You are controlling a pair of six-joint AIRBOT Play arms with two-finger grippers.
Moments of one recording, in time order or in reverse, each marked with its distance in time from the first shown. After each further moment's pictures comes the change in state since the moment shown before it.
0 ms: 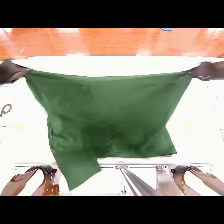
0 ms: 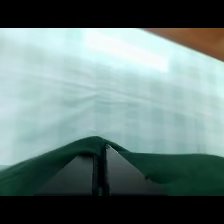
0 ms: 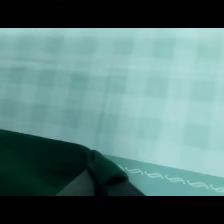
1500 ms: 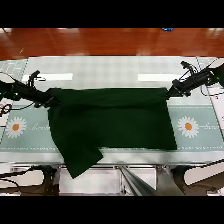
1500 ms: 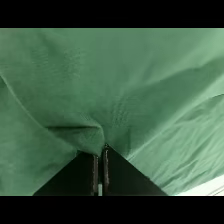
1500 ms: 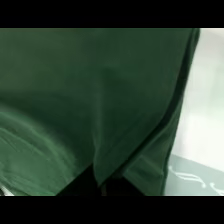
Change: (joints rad) left arm -0.004 -0.501 -0.048 0.054 -0.254 0.108; right arm -0.061 -0.607 0.158 0.071 0.275 -0.045
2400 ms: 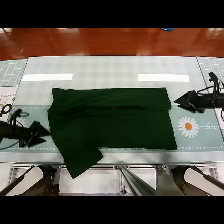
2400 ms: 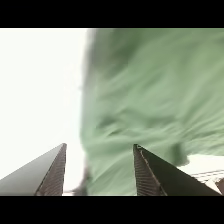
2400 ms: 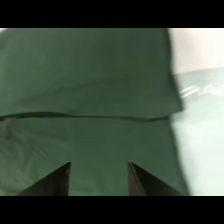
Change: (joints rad) left arm 0.388 0.388 -0.510 0.151 -0.114 -0.045; right arm -0.194 0.571 -0.599 0.170 -0.235 -0.035
